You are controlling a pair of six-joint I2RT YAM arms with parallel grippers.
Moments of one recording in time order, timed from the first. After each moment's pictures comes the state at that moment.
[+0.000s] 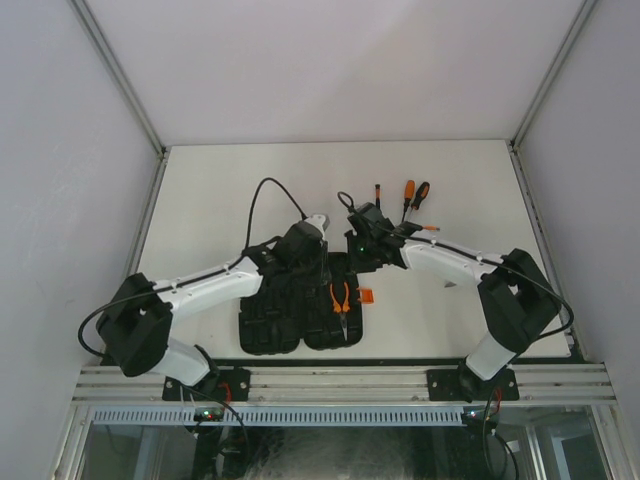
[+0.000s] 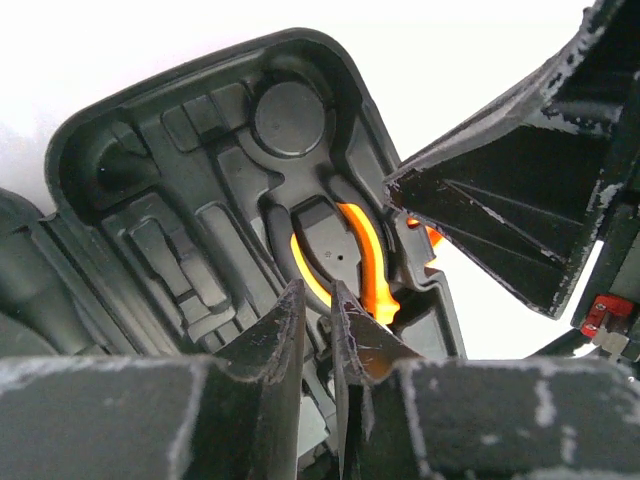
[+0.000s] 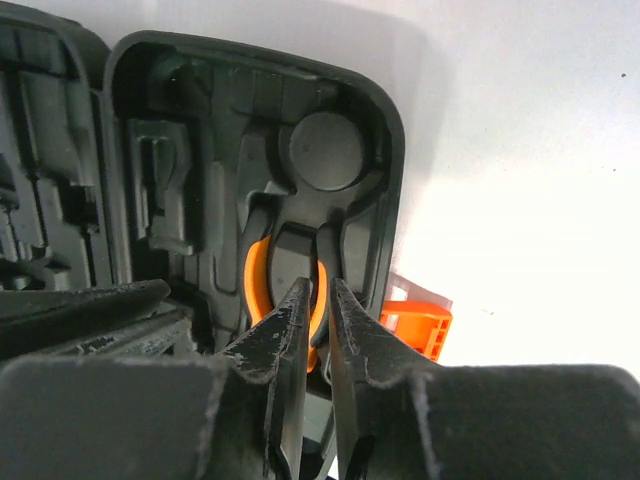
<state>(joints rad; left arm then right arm) -0.83 1.44 0.92 -0.30 -0.05 -0.61 0.72 1.61 1.07 -0.47 -0.06 0.57</state>
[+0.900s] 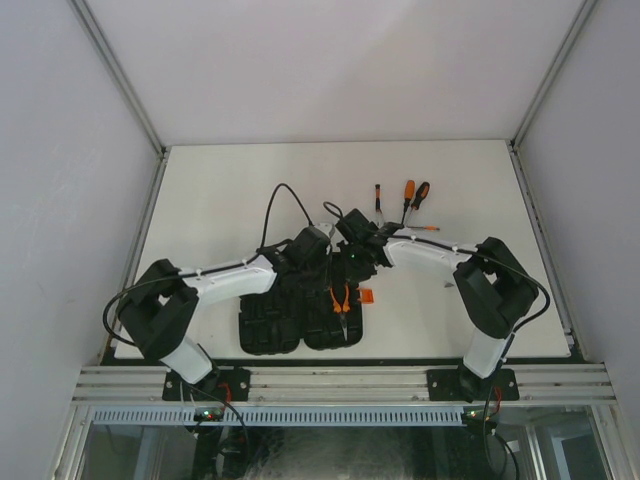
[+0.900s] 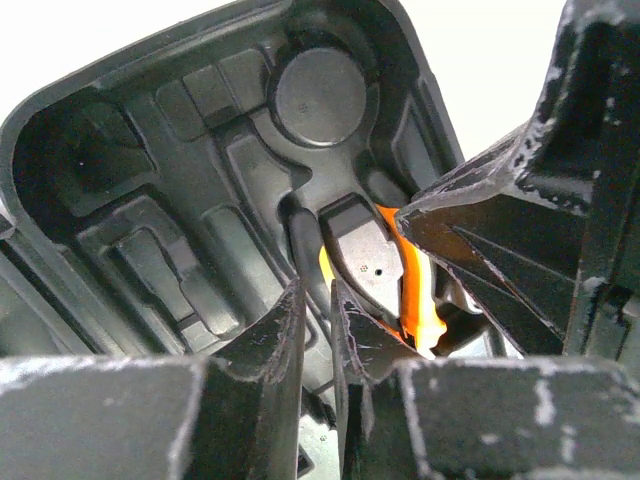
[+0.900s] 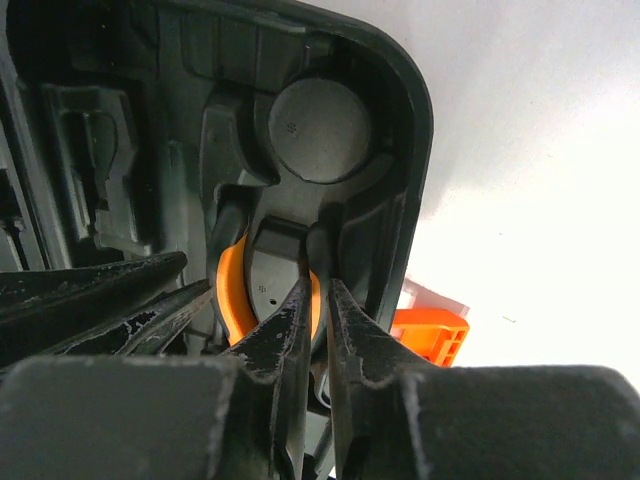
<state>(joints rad) -0.83 1.58 0.92 -0.27 -0.03 -0.58 0.75 1.75 1.13 -0.53 -0.07 0.56</state>
